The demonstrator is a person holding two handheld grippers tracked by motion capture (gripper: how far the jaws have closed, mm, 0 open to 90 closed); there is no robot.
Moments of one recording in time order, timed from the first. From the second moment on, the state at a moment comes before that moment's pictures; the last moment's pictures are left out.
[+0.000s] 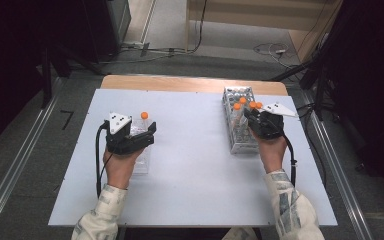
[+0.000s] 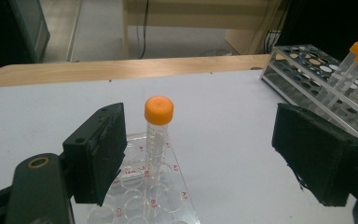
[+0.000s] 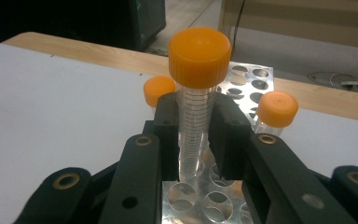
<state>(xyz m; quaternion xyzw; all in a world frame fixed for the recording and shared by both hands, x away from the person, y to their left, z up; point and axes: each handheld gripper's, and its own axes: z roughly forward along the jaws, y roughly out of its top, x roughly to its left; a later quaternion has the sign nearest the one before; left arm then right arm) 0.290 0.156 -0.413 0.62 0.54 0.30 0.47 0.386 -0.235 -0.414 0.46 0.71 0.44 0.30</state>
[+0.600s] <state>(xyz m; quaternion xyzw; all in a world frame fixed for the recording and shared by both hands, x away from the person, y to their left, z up) 0.287 0.155 -0.411 0.63 0.54 0.30 0.48 0.362 -0.223 -0.395 0.42 0.73 0.47 0.27</state>
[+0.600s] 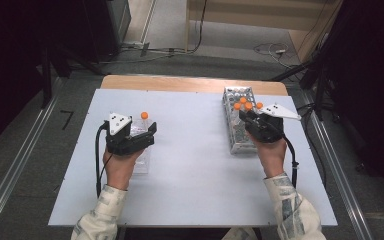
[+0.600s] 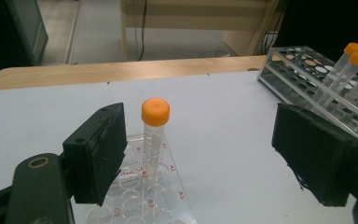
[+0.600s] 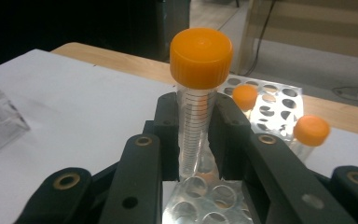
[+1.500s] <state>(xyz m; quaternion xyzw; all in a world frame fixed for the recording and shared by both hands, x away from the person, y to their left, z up) 0.281 0.137 -0.409 0.65 0.51 0.29 0.49 0.345 -0.169 -0.424 0.36 0.79 0.46 0.20</state>
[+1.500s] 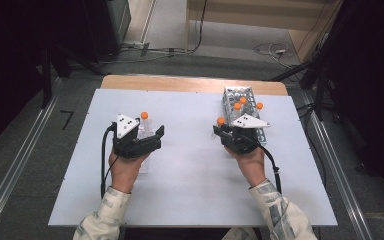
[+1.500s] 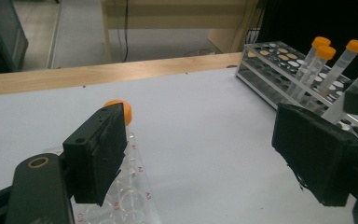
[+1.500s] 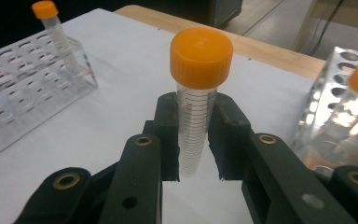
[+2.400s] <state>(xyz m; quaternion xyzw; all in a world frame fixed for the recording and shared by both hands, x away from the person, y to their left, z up) 0.276 0.104 -0.415 0.68 0.47 0.26 0.49 0.323 -0.122 -0.447 0.30 0.83 0.44 0.16</state>
